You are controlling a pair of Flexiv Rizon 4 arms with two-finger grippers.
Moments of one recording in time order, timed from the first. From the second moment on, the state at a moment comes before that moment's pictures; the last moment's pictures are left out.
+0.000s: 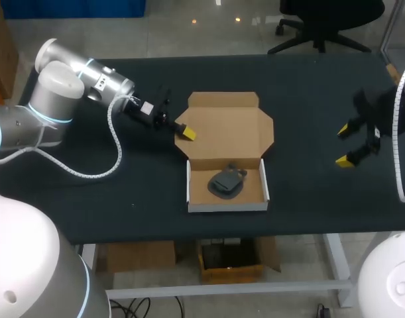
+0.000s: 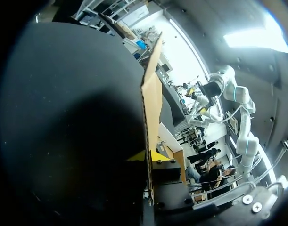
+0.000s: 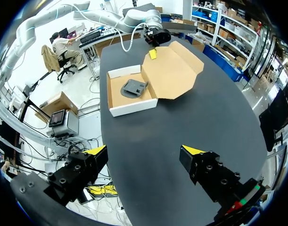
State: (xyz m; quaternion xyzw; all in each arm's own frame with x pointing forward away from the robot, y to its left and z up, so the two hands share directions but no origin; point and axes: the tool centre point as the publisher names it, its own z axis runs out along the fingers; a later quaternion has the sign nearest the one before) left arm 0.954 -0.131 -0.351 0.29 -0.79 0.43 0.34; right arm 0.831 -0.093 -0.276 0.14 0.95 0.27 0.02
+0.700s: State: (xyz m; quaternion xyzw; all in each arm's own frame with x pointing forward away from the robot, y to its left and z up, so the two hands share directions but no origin) left arm 0.939 -0.134 -0.337 0.21 -0.83 0.46 0.24; right arm 0.850 -0.073 -0.252 0.09 0.96 0.25 0.02
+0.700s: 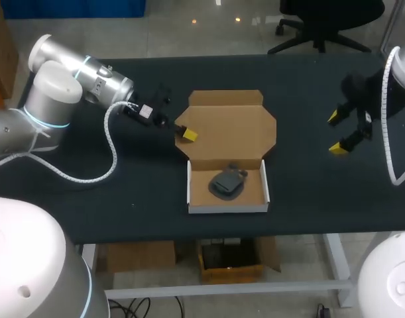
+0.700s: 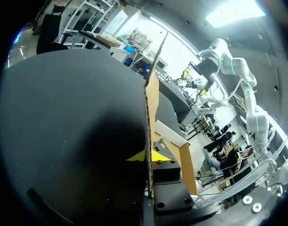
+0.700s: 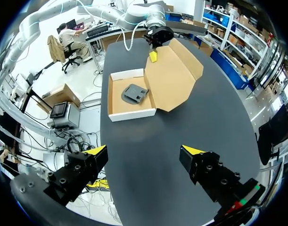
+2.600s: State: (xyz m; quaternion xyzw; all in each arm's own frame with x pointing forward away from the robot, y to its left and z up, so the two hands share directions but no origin) left arm 0.914 -0.139 -0.321 0.05 -0.87 0.50 0.00; right arm 0.882 -0.027 -0.211 0.02 0.98 0.22 0.02
